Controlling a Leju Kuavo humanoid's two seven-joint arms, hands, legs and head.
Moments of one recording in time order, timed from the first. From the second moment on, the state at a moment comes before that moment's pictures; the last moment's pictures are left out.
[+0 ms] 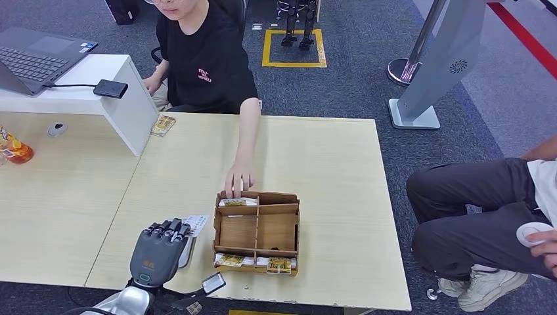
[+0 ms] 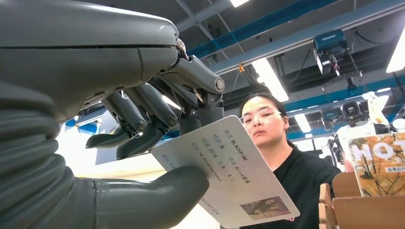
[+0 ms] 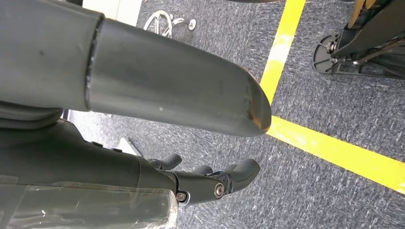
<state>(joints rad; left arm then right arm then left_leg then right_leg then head) -0.31 0.47 -1.12 -1.32 -1.57 0.66 0.70 -0.06 0.18 -1.05 -0.20 1.39 -0.08 0.04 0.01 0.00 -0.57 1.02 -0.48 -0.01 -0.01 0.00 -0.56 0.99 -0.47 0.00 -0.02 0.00</state>
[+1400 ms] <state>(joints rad) -0.27 0.50 -1.21 -1.05 -1.57 0.66 0.70 -0.06 0.17 -1.04 -0.20 1.40 -0.06 0.03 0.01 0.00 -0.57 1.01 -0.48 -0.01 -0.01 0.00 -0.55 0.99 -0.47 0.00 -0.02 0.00</state>
